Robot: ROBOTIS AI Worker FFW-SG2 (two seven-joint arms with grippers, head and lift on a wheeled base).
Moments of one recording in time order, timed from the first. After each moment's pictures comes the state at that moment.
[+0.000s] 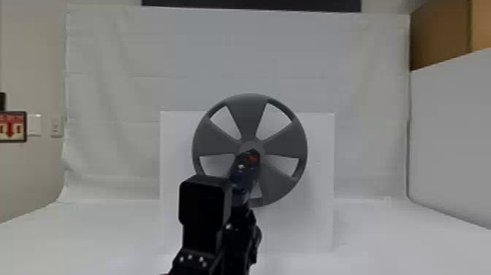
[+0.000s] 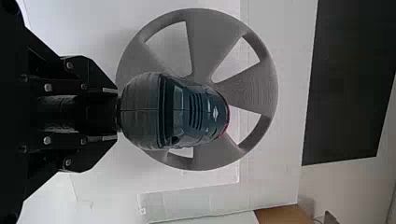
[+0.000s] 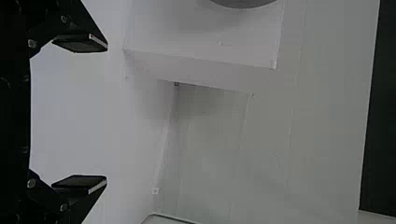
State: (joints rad) left arm -0.52 0.19 -0.51 -2.23 0.42 0.80 0.46; right arm -0.42 -0.37 -0.60 -2.33 0.22 1.22 1.01
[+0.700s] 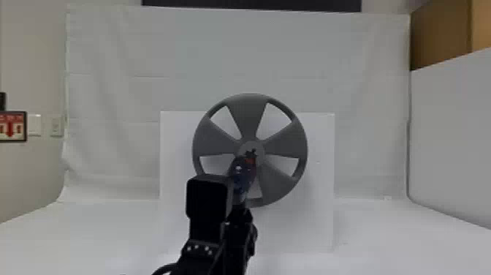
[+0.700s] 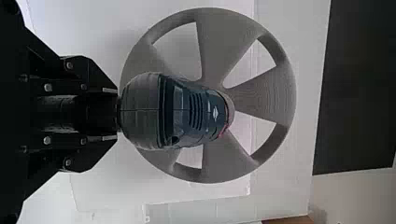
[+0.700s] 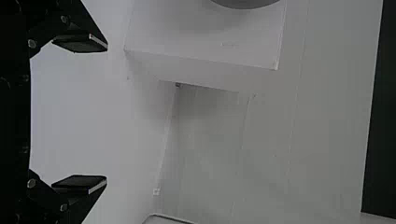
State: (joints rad) left arm -0.56 0.16 -0.51 -2.13 0.41 0.77 0.46; right arm -0.42 -0.38 -0.59 -2.33 0.22 1.22 1.01
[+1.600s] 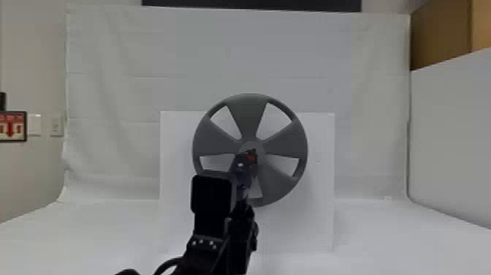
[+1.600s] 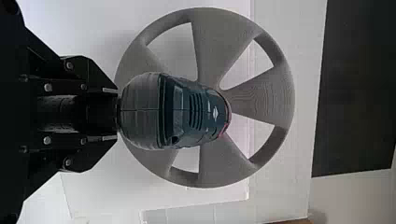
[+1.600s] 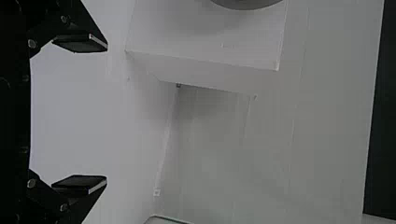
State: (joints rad) left arm -0.58 0.16 -0.52 -2.09 0.40 0.76 0.46; right arm -0.42 -0.38 -0.59 -2.33 0.22 1.22 1.01
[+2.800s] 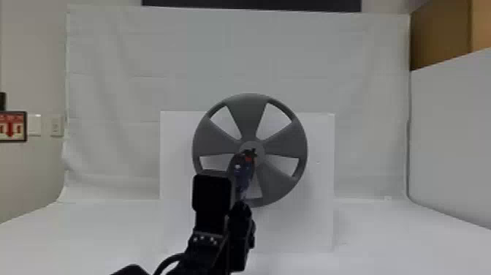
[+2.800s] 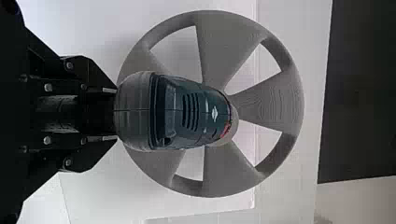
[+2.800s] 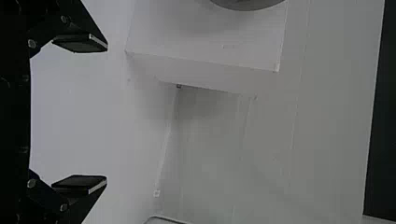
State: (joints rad) left arm -0.60 0.14 -0.51 -2.04 0.40 0.75 0.46; right arm -0.42 -0.38 -0.59 -2.33 0.22 1.22 1.01
